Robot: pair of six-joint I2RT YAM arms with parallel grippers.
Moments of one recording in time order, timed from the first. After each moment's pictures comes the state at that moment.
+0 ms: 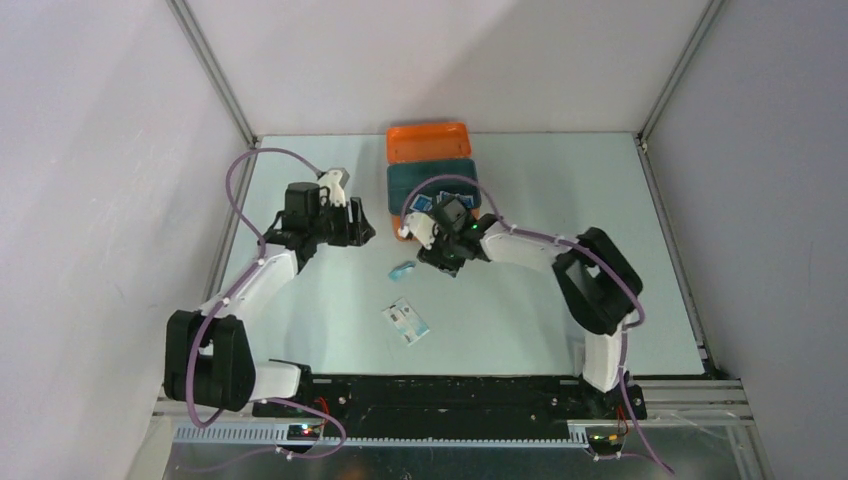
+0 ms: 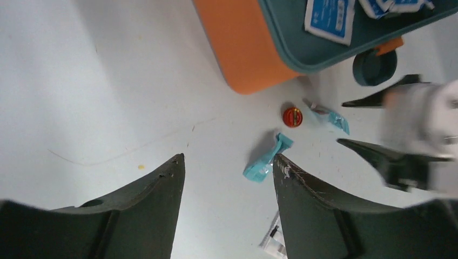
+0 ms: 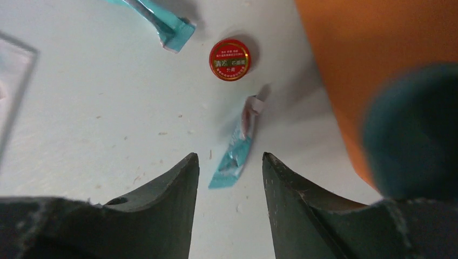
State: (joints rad) left arm -0.16 1.31 0.86 -0.19 0.31 -0.16; right arm 0.75 1.86 1.30 -0.38 -0.15 -0.45
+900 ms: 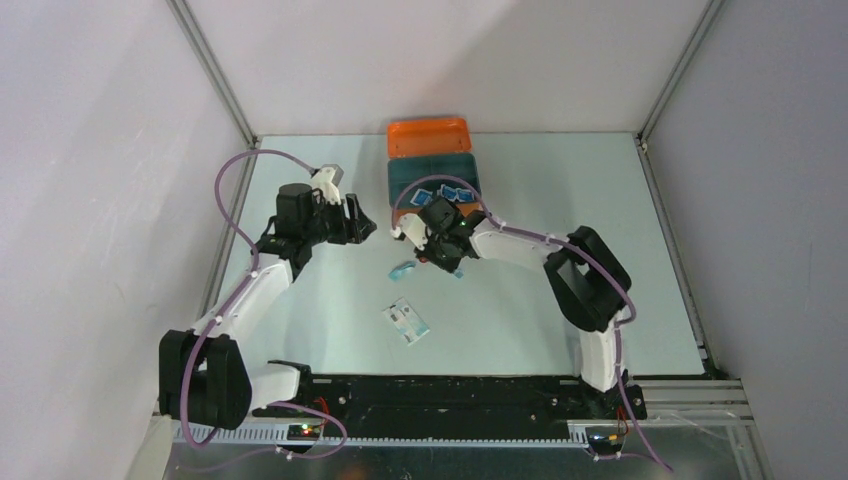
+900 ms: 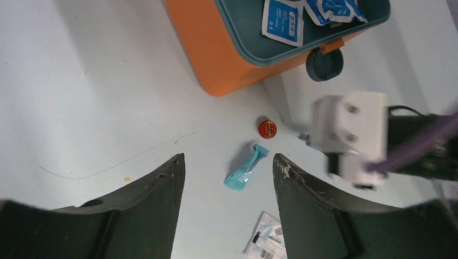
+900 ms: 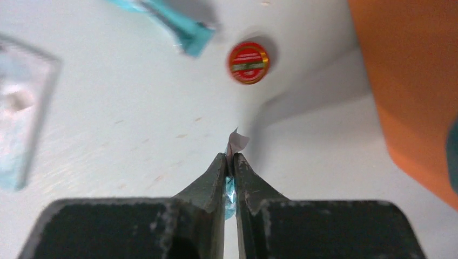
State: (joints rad) left arm -0.15 1.22 0.81 -0.14 0.37 -0.21; right arm 0.80 1.99 1.41 -0.47 -0.03 -0.39
